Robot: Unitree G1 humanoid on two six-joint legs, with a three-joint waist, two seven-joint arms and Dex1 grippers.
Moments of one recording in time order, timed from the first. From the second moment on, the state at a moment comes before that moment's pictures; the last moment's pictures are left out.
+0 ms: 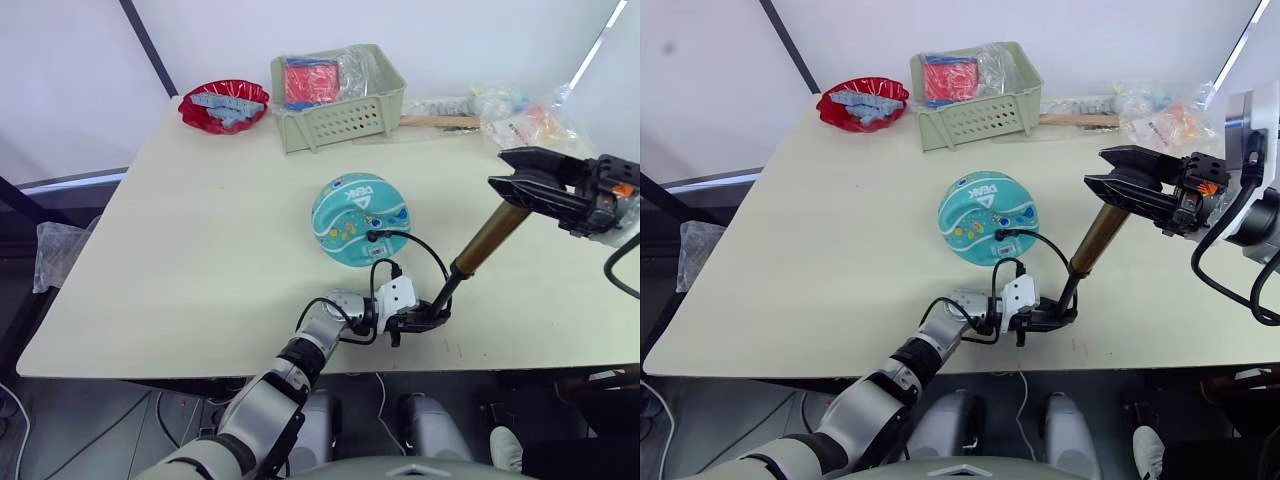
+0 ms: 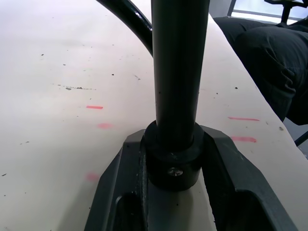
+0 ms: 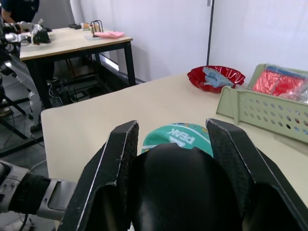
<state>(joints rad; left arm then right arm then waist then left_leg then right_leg) -0.57 0.01 -0.40 0.88 0.04 -0.31 -1.00 -0.39 -0.93 -0.40 -0.45 1.17 0.81 0.73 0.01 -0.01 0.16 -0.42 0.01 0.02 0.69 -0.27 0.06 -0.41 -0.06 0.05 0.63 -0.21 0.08</state>
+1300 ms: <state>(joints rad) -0.57 -0.01 -0.38 0.93 0.06 -0.31 -1.00 -0.07 -0.66 -0.07 -0.36 0.62 0.33 0.87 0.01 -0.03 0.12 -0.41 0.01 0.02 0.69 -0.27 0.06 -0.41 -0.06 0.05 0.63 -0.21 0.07</state>
